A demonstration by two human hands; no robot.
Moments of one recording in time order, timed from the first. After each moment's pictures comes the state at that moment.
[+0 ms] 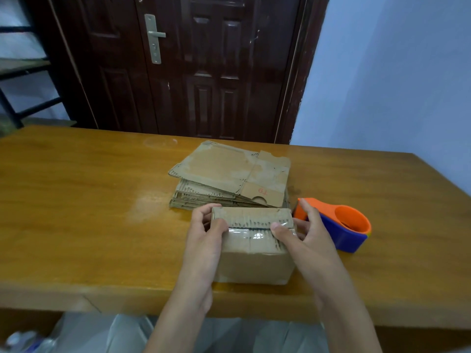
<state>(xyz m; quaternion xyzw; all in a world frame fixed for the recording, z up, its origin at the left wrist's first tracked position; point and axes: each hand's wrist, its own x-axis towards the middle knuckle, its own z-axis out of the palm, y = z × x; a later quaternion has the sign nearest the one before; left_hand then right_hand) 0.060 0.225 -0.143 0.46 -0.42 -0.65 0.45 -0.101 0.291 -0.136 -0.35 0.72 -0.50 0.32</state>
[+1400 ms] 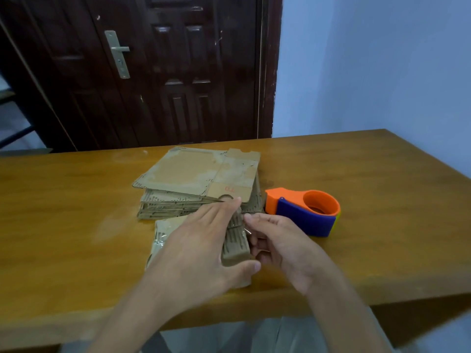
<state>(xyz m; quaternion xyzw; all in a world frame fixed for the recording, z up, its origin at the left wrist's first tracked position) 0.042 0.233 -0.122 0.29 -0.94 -0.08 0.19 -0.139 0.290 -0.157 -0.33 0.56 -0.54 0.54</state>
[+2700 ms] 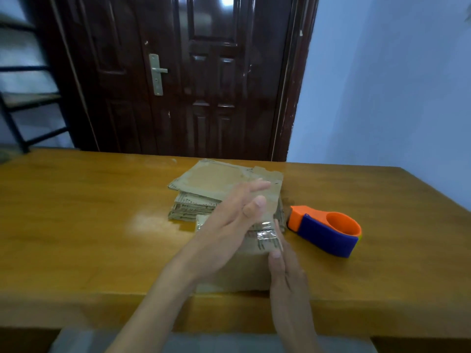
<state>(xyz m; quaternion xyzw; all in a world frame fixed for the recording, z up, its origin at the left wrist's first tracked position) 0.060 0.225 -0.109 0.20 -0.79 -0.46 0.35 -0.018 0.284 -0.150 -0.44 0.64 -0.59 0.21</state>
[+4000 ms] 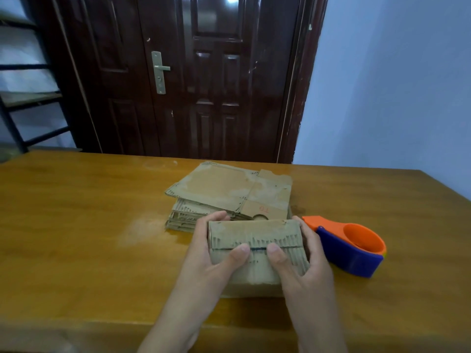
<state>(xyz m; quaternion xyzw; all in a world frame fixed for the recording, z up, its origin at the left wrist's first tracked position) 0.066 0.212 -0.165 0.34 -0.57 -0.60 0.44 -0.076 0.288 -0.165 -0.36 0.62 -0.64 0.28</state>
